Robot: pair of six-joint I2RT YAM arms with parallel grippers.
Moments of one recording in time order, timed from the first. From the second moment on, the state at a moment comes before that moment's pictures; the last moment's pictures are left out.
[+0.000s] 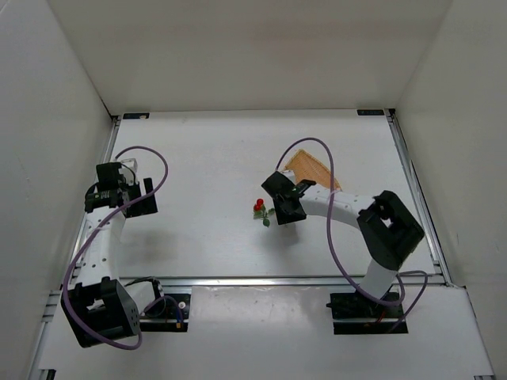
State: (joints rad) left arm 0.23 1.10 0.89 -0.75 0.03 0.05; right arm 0.82 1.70 1.08 -0.61 0.33 0.51
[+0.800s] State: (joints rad) left arm 0.23 1.10 0.89 -0.75 0.02 0.06; right arm 0.87 1.81 1.14 -0.58 0.27 0.49
